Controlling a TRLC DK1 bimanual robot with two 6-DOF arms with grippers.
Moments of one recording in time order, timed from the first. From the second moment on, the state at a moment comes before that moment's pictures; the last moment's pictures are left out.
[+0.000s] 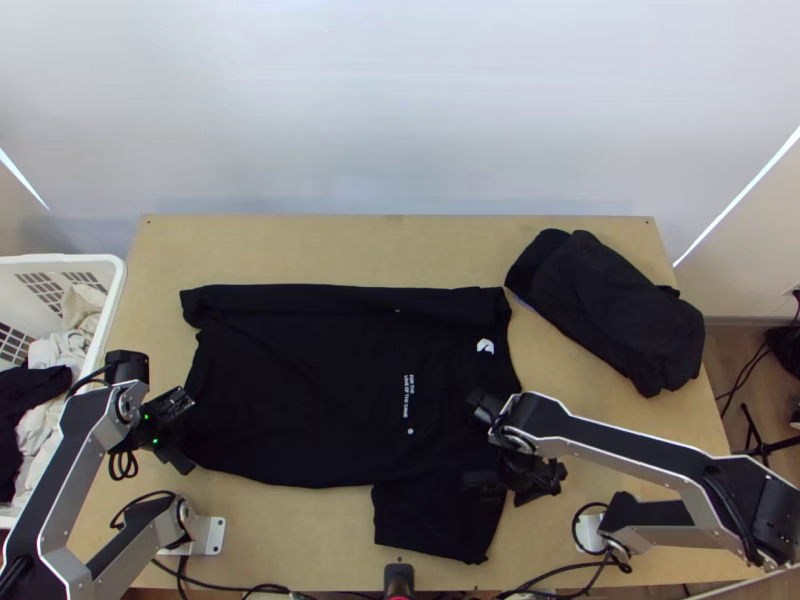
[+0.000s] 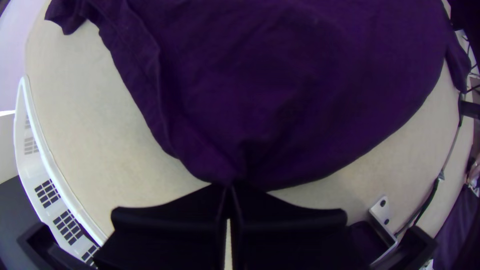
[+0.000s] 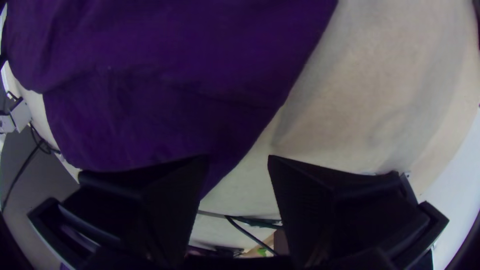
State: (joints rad) left arm 0.27 1.04 0.58 -0.95 -0.08 0.97; right arm 0.96 1.45 0.75 -1.04 -0.35 0.78
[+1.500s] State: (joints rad) left arm 0.33 1.24 0.82 -0.78 0.11 0.60; right arm 0.72 1.13 0.93 -0.95 -0.22 0.42
